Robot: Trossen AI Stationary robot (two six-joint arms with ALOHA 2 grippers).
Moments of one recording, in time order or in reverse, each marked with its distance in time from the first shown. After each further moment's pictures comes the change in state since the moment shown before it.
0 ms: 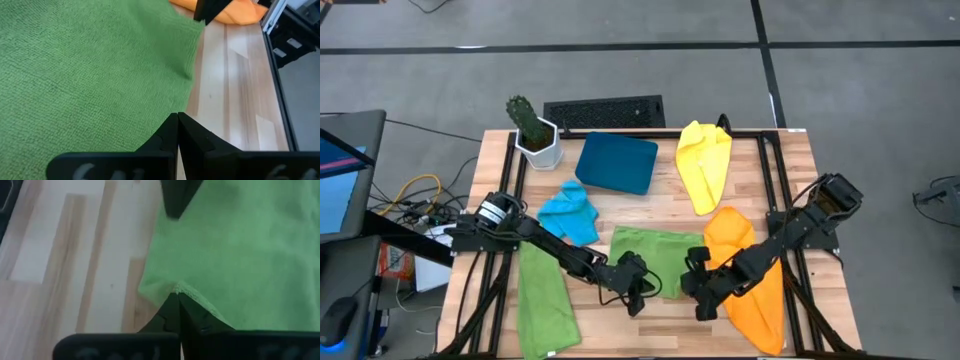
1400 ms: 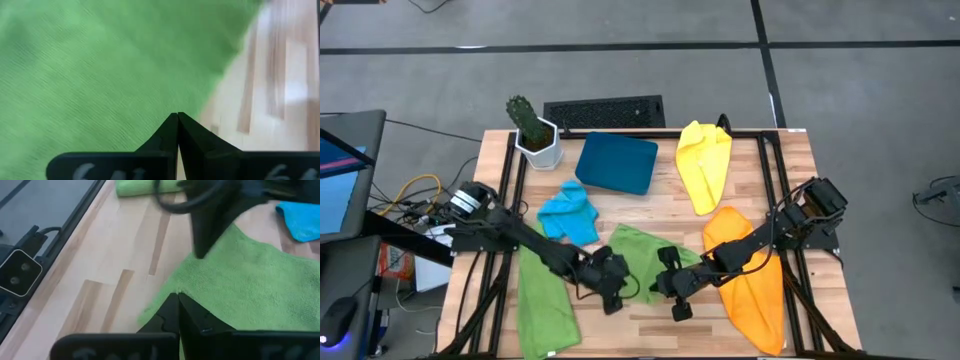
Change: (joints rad) left arm -0.064 -0.196 -0.007 -0.520 -0.023 -0.006; right arm -0.112 0.119 0.058 0.377 -0.114 -0.246
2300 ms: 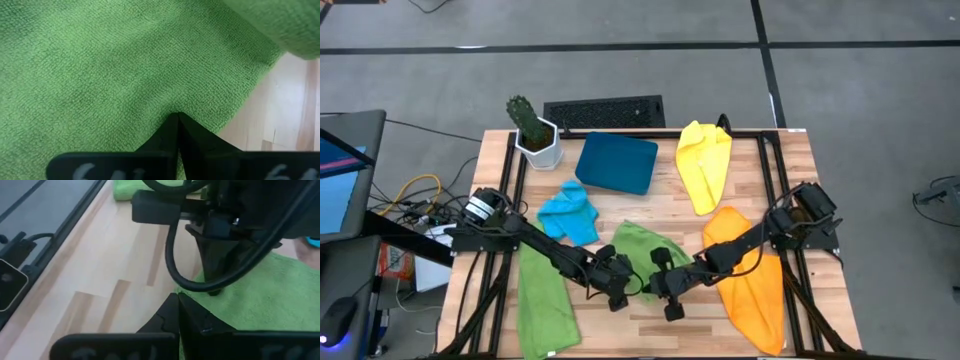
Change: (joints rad) left arm 0.039 0.101 -0.001 0.051 -0.025 0.015; right arm -0.028 0.097 0.011 0.123 -0.045 -0.023
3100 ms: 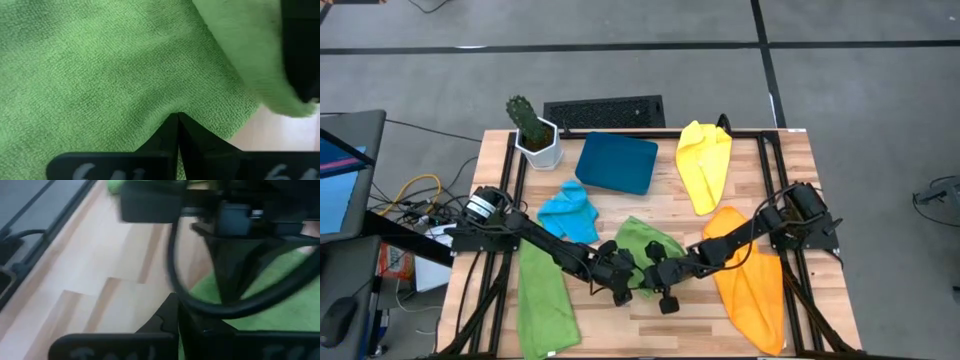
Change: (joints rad) left arm 0.033 0.000 0.000 0.031 -0.030 0.003; right arm -0.065 0.050 0.001 0.042 -0.104 -0.013
